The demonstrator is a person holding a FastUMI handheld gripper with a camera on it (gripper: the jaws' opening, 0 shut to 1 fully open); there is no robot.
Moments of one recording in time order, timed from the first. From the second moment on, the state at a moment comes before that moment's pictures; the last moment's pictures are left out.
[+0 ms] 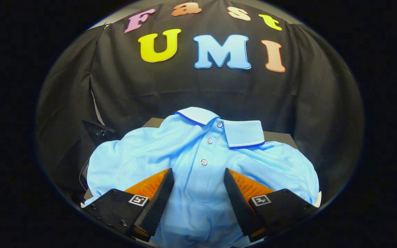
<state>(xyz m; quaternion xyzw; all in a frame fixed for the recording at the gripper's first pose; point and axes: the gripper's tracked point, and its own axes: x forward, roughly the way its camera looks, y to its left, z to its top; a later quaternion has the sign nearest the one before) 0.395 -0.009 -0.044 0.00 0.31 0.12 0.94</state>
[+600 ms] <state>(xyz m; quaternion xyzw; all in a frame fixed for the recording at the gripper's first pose) 0.396 -0.010 -0.043 0.03 0.33 0.11 0.94</state>
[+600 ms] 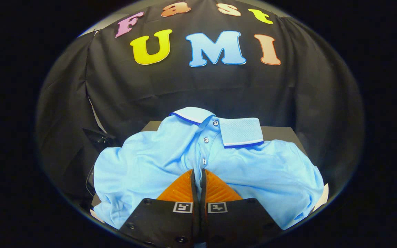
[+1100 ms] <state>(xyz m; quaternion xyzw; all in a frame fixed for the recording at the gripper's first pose) 0.390 -0.010 -0.029 0.04 0.29 0.12 0.95</state>
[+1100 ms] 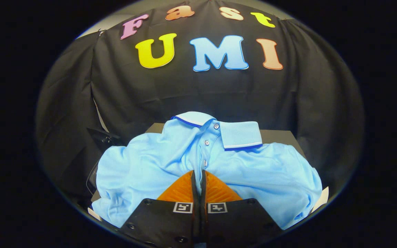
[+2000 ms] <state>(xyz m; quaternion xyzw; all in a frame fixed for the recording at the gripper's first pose) 0.372 0.003 0.112 0.11 0.11 0.15 0.98</state>
